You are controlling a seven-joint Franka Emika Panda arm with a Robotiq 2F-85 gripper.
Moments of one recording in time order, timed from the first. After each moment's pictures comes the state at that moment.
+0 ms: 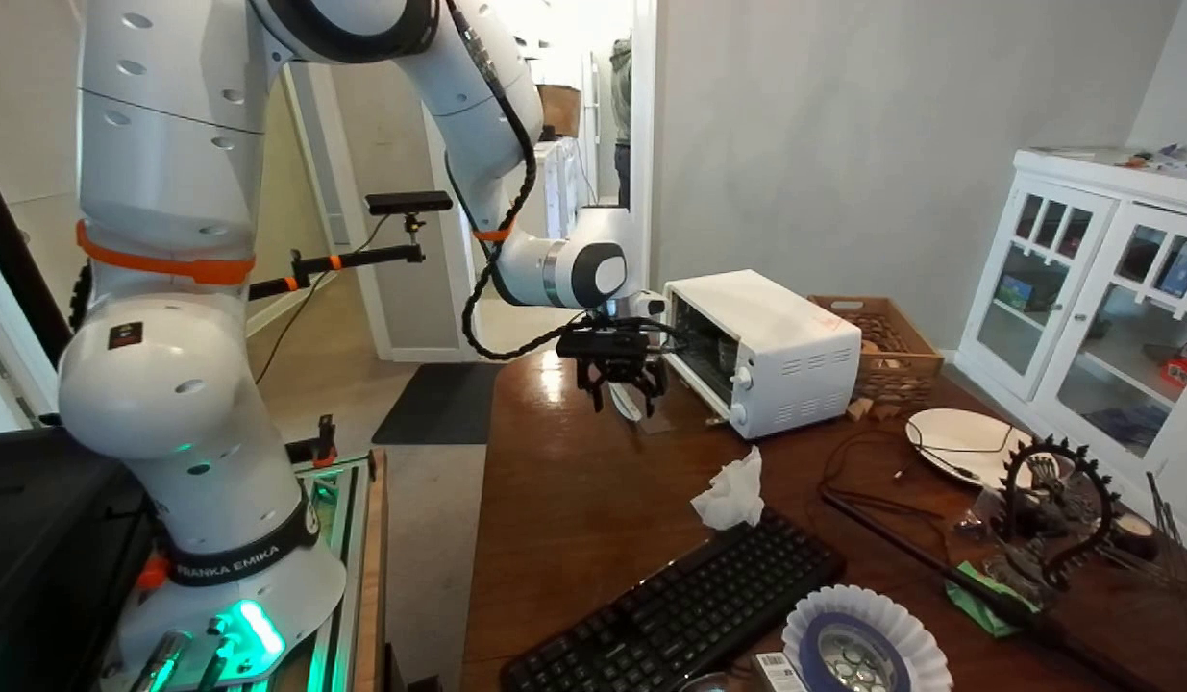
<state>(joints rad) 0.24 0.32 0.11 -2.33 -0.41 2.67 -0.21</state>
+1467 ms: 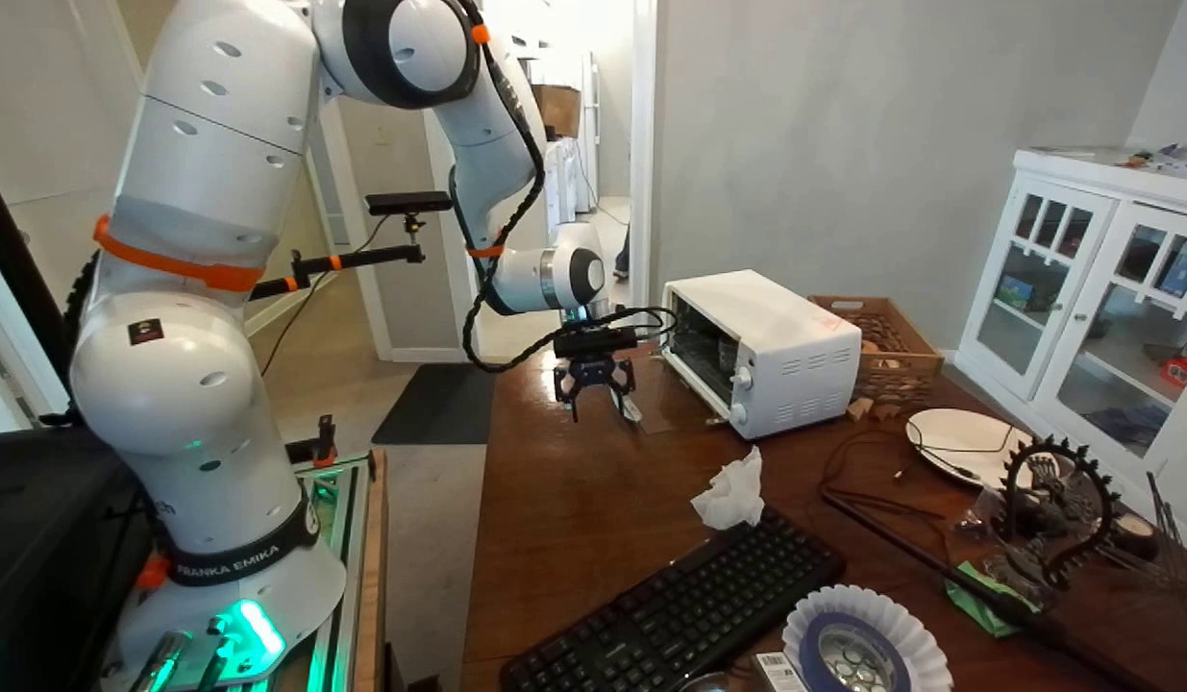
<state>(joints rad) 0.35 0.49 0.17 -2.18 -0.60 2.51 -0.34</state>
